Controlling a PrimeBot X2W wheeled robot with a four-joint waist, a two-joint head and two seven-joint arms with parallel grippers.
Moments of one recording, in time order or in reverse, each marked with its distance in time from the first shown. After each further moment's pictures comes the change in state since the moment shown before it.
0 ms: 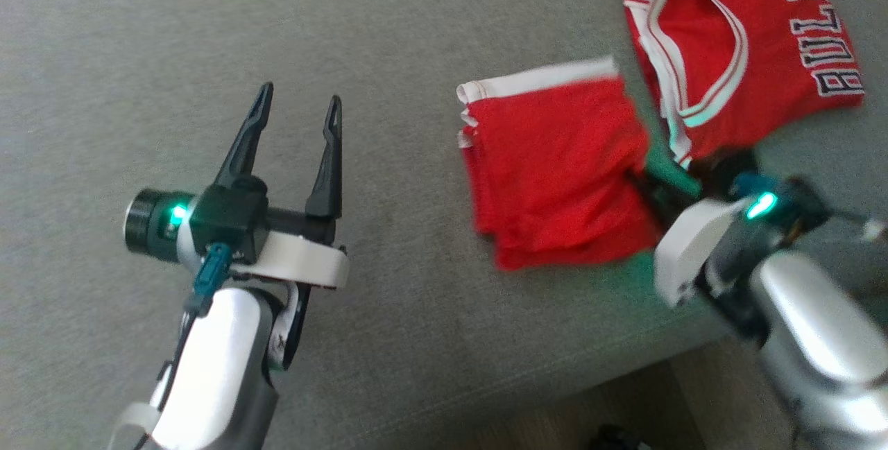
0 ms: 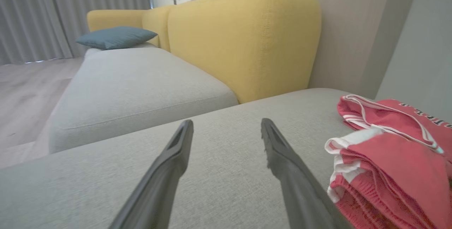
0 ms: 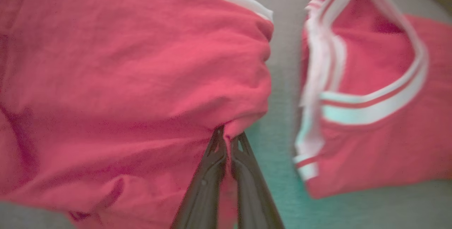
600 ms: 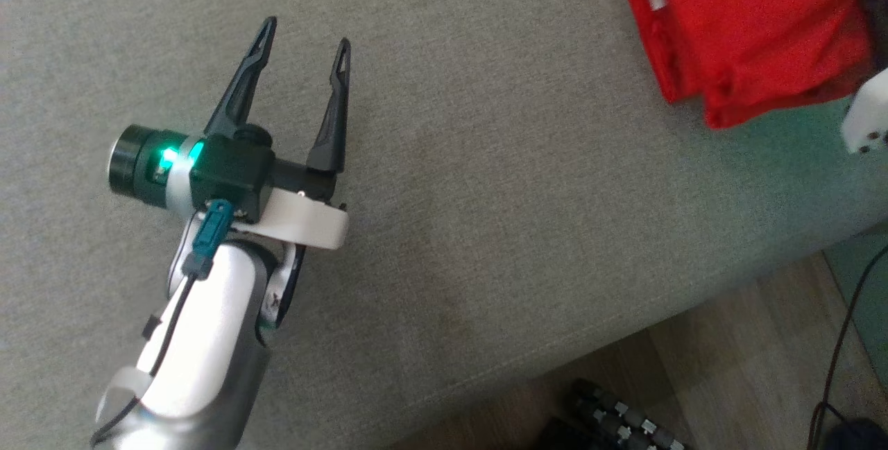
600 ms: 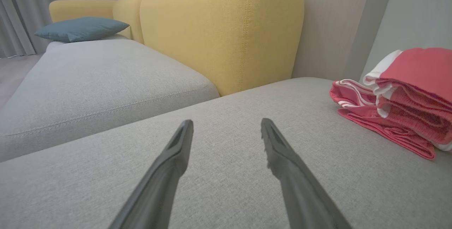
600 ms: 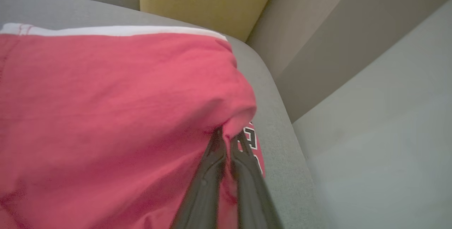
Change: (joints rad) left arm -0.119 0.035 -0.038 -0.035 0.036 -0.022 0.044; right arm -0.246 -0.176 -0.288 0.081 -0.101 0.000 -0.087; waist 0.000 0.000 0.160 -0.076
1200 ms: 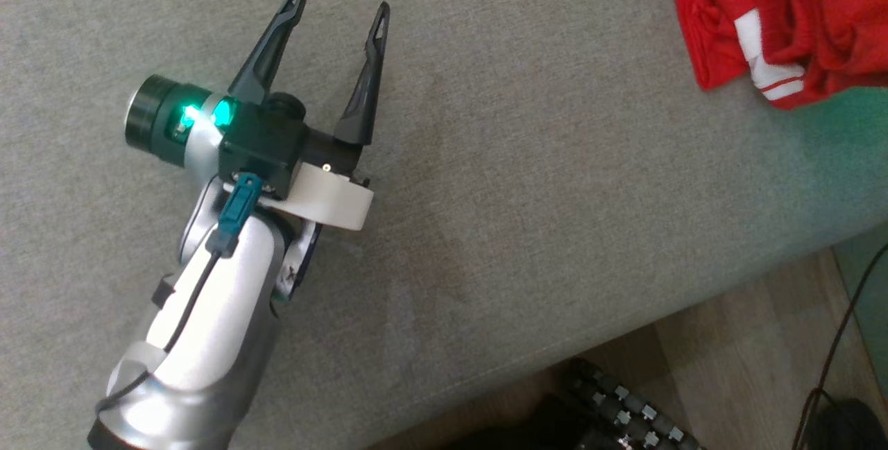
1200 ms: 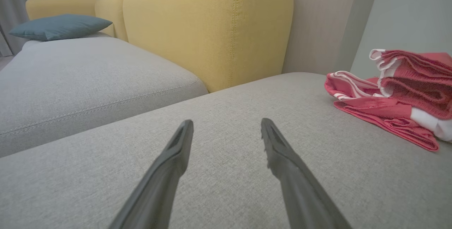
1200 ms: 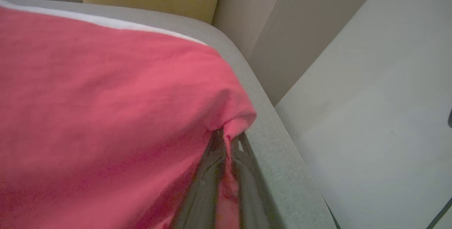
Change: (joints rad) left arm -0.099 0.001 -0.058 0.002 0.026 -0.019 0.003; right arm -0.081 0.043 -0.183 0.220 -0.003 0.000 -0.125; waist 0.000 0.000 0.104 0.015
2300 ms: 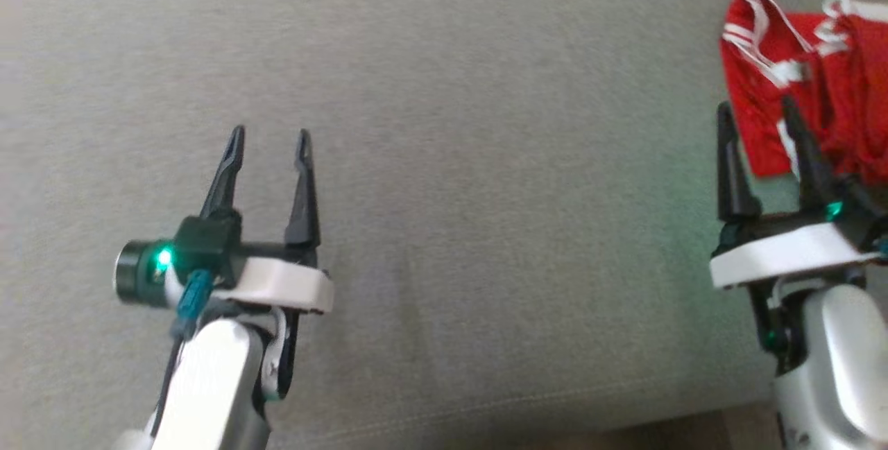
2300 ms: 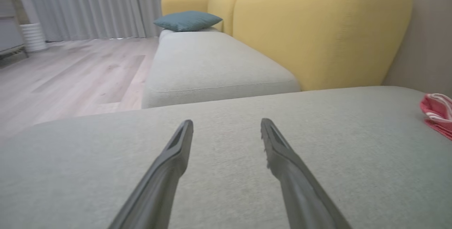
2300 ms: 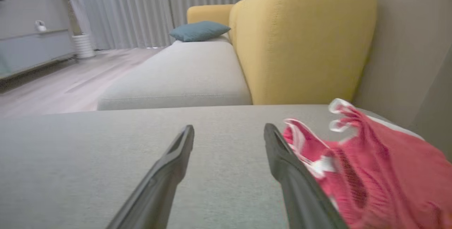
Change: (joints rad) left arm 0.278 -0.023 0.100 0.052 -0.143 0.128 -0.058; right arm 0.472 0.310 0.038 -0.500 -0.061 0.000 -0.167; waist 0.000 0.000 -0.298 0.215
